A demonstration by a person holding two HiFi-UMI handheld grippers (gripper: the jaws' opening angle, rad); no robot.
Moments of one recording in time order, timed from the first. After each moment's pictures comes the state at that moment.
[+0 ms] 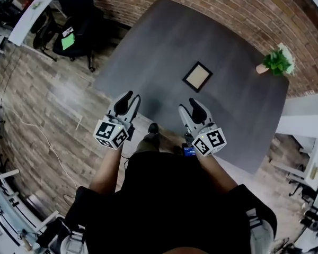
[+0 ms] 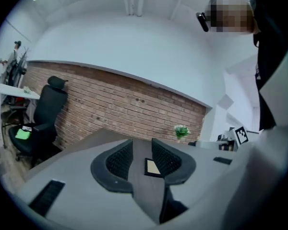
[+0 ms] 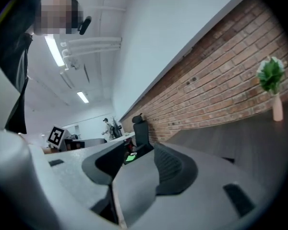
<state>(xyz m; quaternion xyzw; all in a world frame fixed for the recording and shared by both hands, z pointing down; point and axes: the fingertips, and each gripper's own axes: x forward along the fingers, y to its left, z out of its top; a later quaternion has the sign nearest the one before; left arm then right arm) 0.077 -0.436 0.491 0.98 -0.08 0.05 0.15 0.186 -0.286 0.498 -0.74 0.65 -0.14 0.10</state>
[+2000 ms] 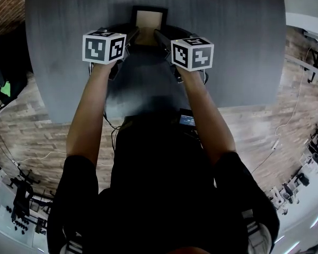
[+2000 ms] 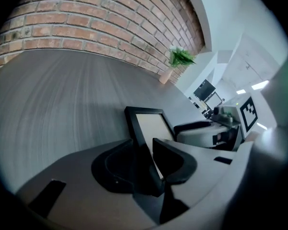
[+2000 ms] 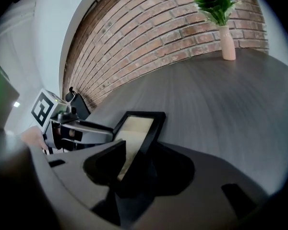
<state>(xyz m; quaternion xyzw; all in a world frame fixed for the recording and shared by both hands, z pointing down) 0.423 -0.362 0.760 0.84 0.22 0.47 0.15 0.431 -0.278 0.754 -0.80 0.38 -0.46 0.07</state>
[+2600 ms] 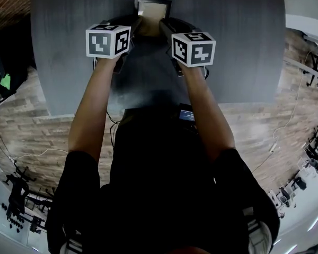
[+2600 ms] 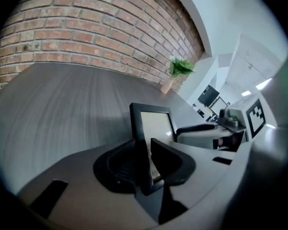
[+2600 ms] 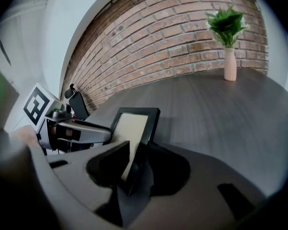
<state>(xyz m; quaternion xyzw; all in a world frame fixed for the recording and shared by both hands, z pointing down) 0.420 -0.370 0.725 0.87 0.18 0.43 0.14 0.430 -0.282 0.719 -0.83 0.37 -0.42 0.03</state>
